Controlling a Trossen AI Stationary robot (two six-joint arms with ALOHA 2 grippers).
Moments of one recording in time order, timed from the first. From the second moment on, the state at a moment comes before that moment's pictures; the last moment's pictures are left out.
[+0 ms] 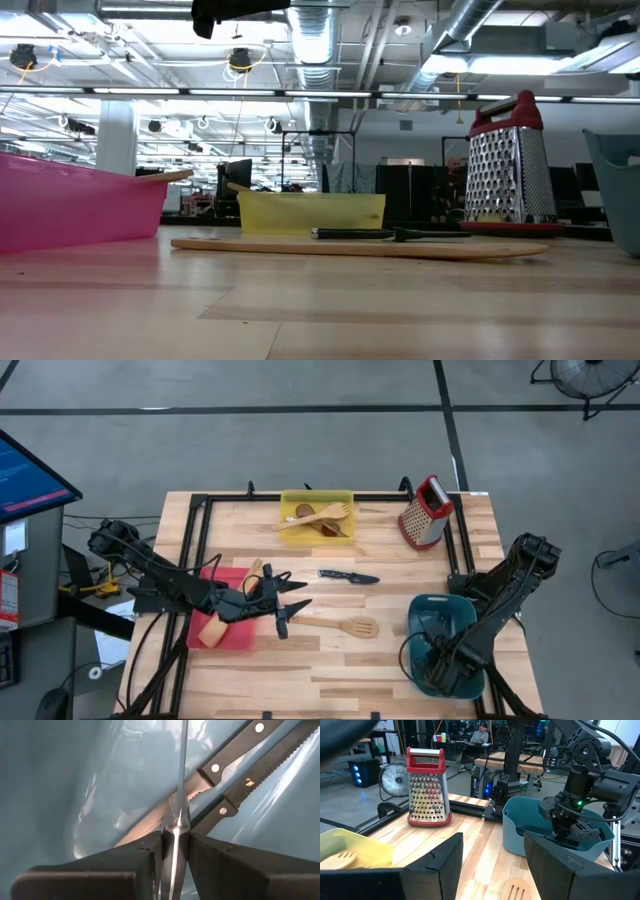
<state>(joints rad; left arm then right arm) -0.46 1.36 0.72 0.54 -0.77 -0.16 0.97 1.56 0.94 -0.96 -0.03 2.10</state>
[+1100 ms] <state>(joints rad) -0.46 1.36 0.72 0.54 -0.75 -0.16 0.97 1.46 1.06 -1.18 0.05 2.02</state>
